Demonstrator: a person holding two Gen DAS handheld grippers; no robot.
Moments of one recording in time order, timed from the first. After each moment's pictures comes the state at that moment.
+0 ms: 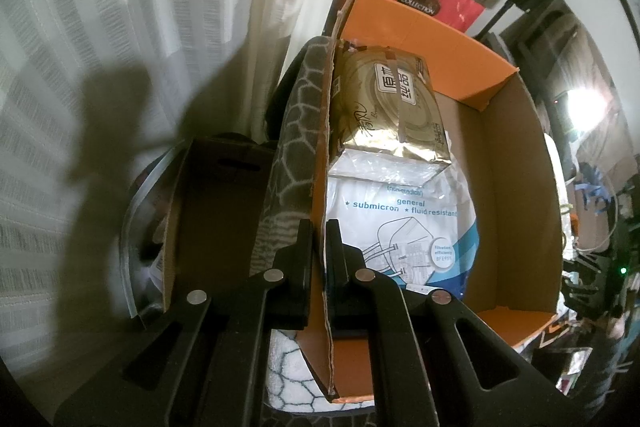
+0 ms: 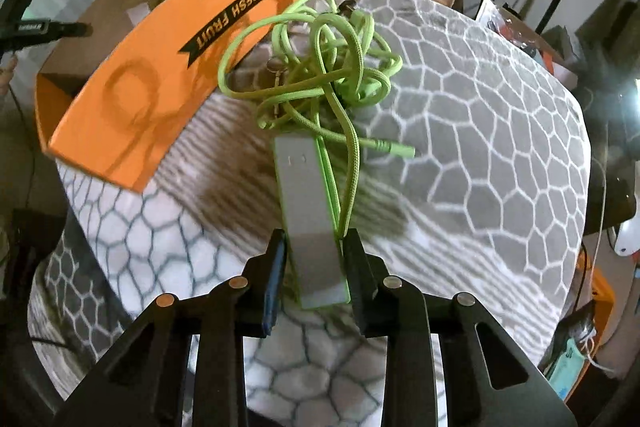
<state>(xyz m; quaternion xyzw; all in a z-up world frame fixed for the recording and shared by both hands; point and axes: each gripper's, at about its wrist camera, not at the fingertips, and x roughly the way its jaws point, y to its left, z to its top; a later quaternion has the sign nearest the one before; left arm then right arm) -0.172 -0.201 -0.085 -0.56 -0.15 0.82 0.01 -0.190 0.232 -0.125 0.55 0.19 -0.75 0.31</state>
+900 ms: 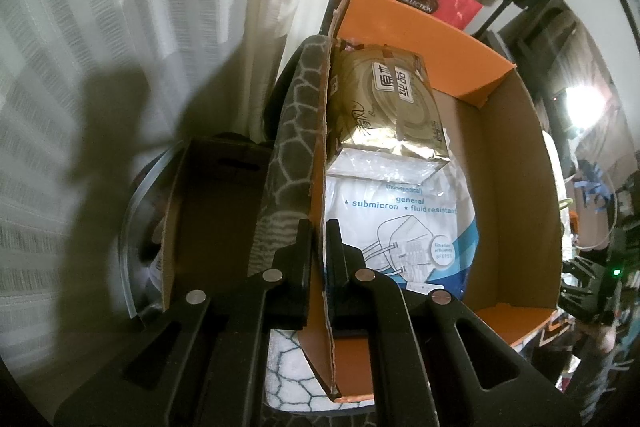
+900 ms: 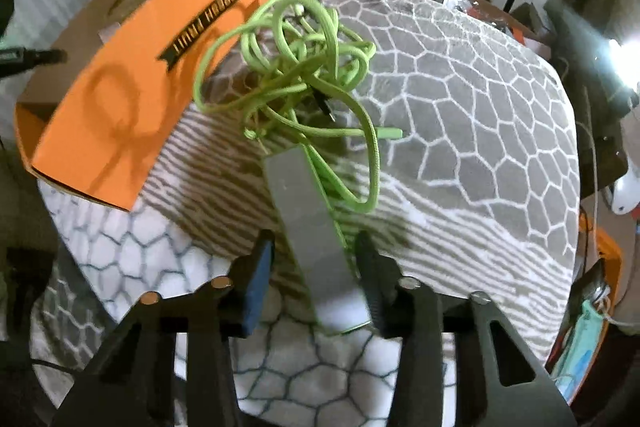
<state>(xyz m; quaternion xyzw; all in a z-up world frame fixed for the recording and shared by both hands) -0.170 -0.194 -0.085 -0.56 -0.14 0.82 0.01 -0.183 0.229 -0.134 0.55 0.17 -0.78 0.25</state>
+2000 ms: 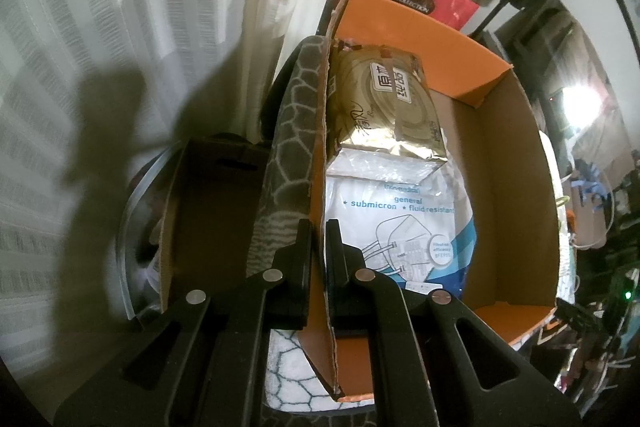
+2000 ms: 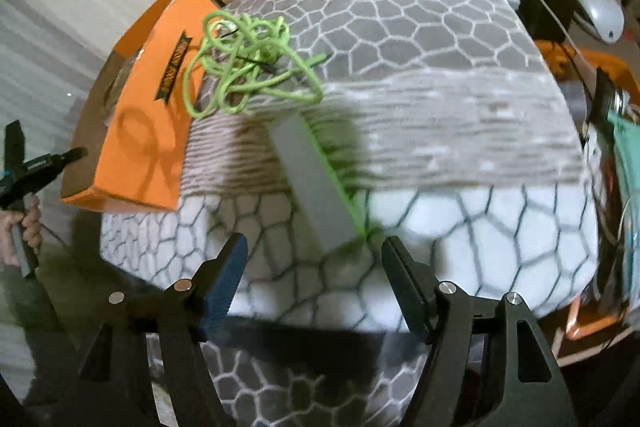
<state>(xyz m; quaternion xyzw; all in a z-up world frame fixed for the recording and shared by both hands) -0.169 -0.196 -0.083 -0.56 -0.15 0.82 0.02 -0.116 0.306 -0.111 0.58 -0.10 -0.78 0.19</state>
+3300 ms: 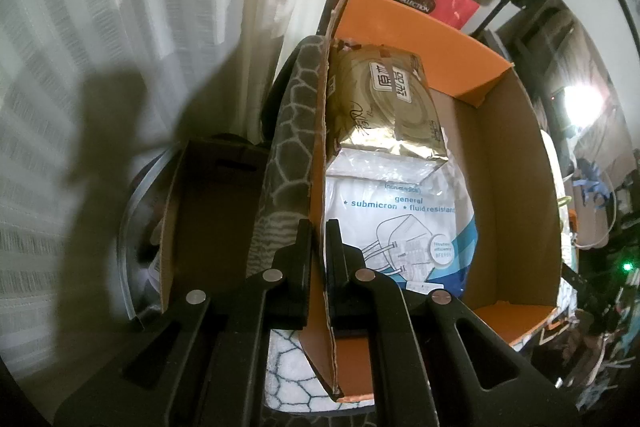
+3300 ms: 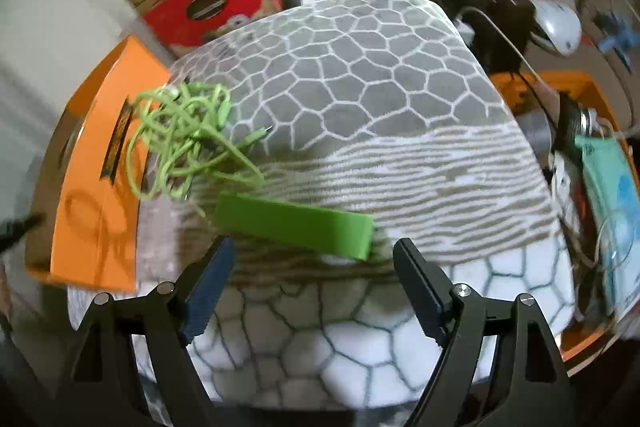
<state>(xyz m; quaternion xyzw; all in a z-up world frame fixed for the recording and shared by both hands) -0.168 -0.194 -0.084 -0.56 -0.14 0.82 0.02 -0.162 0.314 -0.122 0.53 -0.11 -0.84 0.07</state>
